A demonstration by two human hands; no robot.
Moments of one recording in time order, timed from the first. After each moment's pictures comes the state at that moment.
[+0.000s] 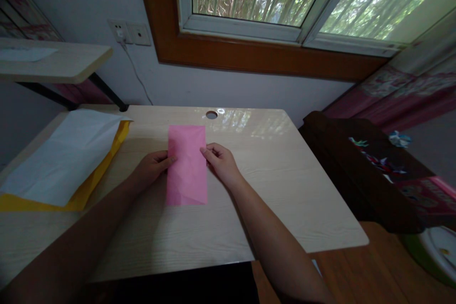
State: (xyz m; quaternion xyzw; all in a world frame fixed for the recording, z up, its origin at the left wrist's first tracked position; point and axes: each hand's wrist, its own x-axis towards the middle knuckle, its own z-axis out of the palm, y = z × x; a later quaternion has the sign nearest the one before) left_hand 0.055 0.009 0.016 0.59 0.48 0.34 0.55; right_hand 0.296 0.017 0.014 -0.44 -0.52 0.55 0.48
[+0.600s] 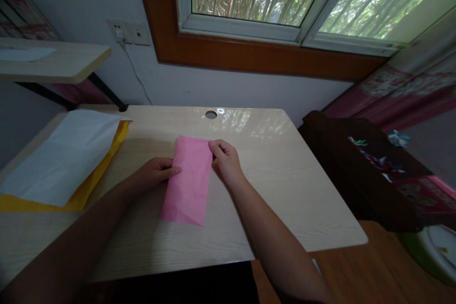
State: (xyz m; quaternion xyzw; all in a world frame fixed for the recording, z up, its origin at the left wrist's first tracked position) left_hand 0.052 0.006 0.021 0.65 0.40 0.21 0.60; right_hand 0.302 0.020 0.012 -0.44 -0.48 0.52 0.55
